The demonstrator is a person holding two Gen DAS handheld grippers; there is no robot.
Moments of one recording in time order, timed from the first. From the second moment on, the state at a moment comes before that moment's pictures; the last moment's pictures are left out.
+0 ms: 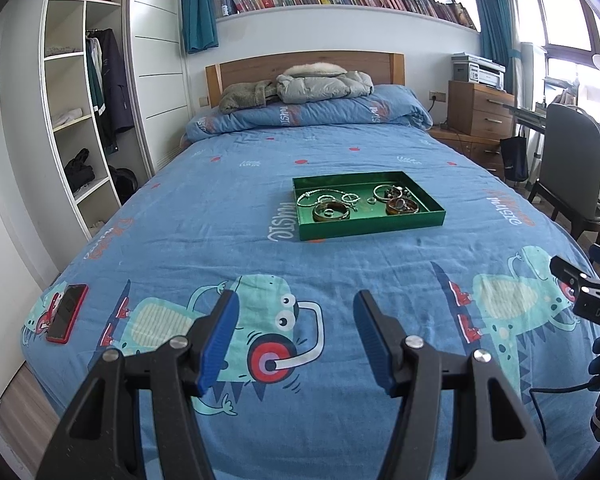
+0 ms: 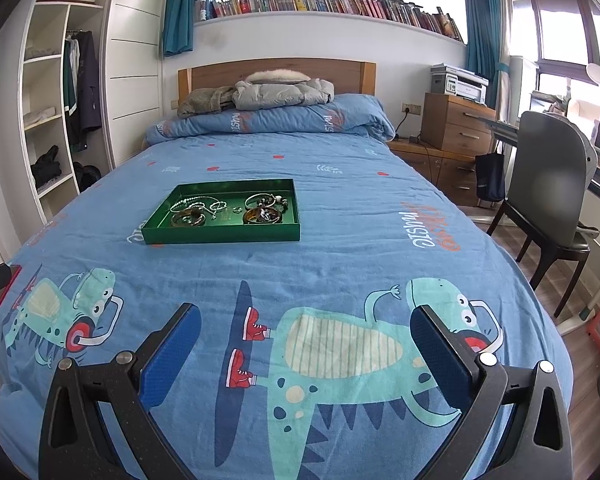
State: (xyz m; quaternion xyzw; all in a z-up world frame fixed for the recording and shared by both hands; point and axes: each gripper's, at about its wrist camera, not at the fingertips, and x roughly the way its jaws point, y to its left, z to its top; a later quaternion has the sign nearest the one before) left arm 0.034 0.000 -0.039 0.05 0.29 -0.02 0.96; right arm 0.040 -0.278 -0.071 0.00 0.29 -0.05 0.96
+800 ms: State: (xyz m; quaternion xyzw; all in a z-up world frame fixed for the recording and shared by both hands) left arm 0.036 -0.002 -0.046 0.05 0.30 -0.02 0.95; right arm 0.042 -0.291 -0.078 0.00 0.30 -0.06 0.95
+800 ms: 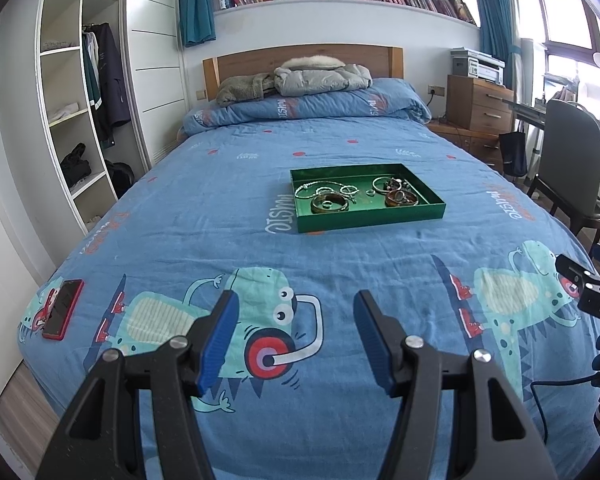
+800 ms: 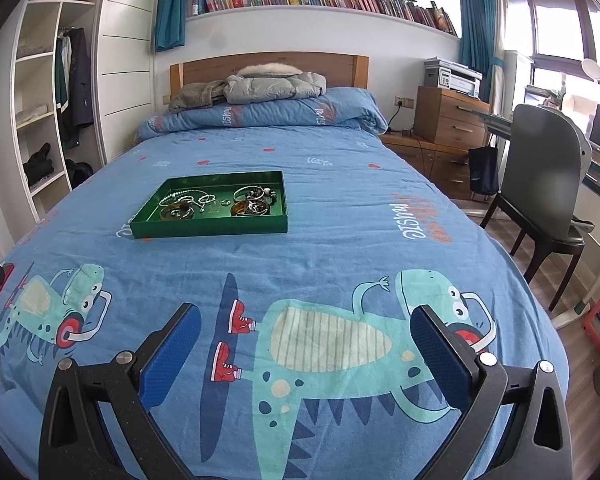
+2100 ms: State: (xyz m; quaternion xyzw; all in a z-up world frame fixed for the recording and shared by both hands) left arm 0.042 -0.001 -0.053 0.05 0.31 -0.02 0.95; right arm 0.044 -0.296 -0.089 0.00 0.31 -0.07 0.95
